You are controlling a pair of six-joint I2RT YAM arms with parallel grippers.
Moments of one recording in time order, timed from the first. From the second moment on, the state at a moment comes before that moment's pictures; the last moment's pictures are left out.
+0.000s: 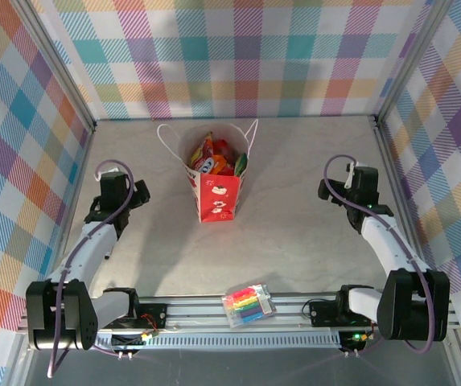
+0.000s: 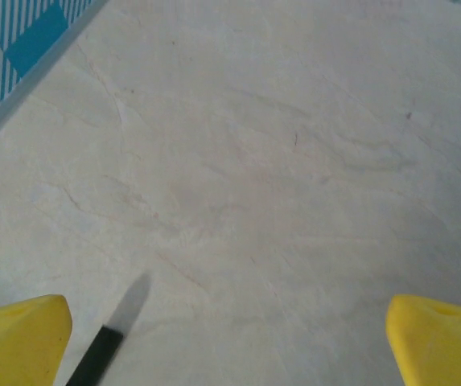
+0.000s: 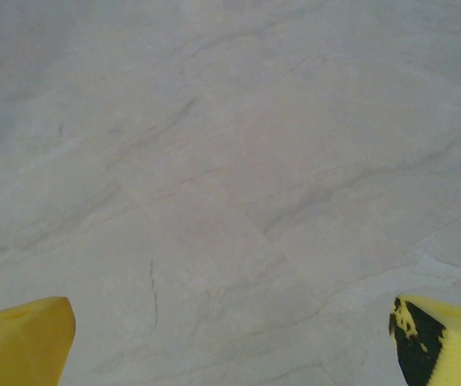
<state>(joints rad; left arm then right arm) 0.01 1.15 0.66 -0.18 -0.26 -0.31 -0.02 1.18 0.66 -0.19 0.01 0.19</state>
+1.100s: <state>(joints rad) -0.06 1.66 0.52 0.84 -0.23 -0.20 -0.03 1.46 0.42 0.58 -0.09 0.12</state>
